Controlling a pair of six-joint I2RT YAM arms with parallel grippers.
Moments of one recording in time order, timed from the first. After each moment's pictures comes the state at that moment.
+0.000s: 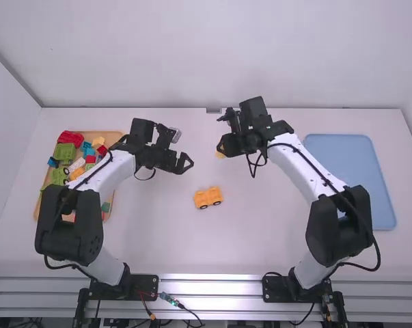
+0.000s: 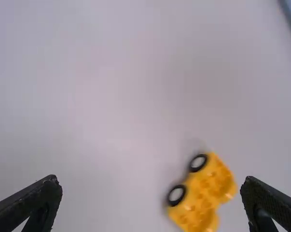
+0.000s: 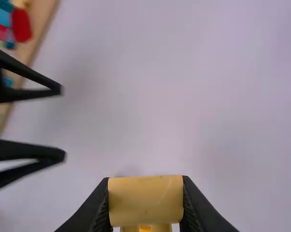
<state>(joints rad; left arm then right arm) -0.12 1.67 1.08 -0.43 0.50 0.10 0.39 1.75 1.41 -0.68 -0.36 0.05</state>
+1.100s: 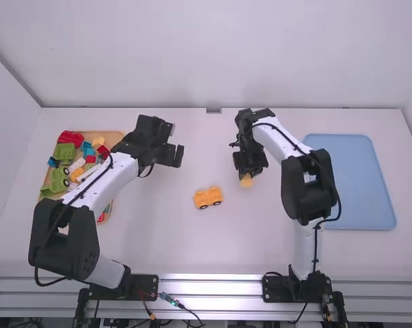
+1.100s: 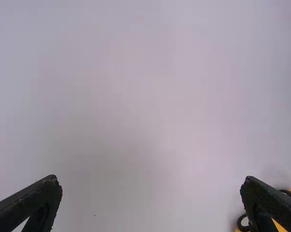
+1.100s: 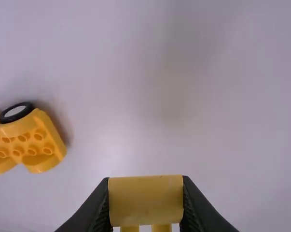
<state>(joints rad) -0.20 1.57 1.10 -0.44 0.05 0.00 0.35 2.13 1.68 -1.28 -0.15 0.15</state>
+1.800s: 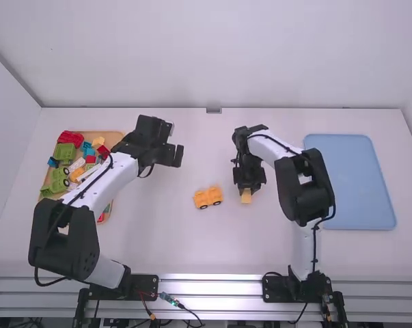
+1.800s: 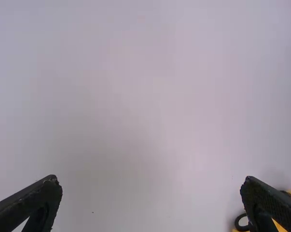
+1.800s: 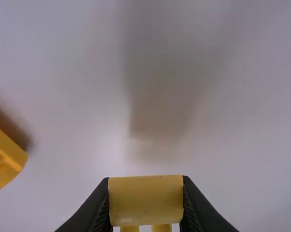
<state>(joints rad) -0.20 1.57 1.10 -0.45 0.04 -0.03 0.38 2.13 1.49 -1.19 -0.13 0.29</state>
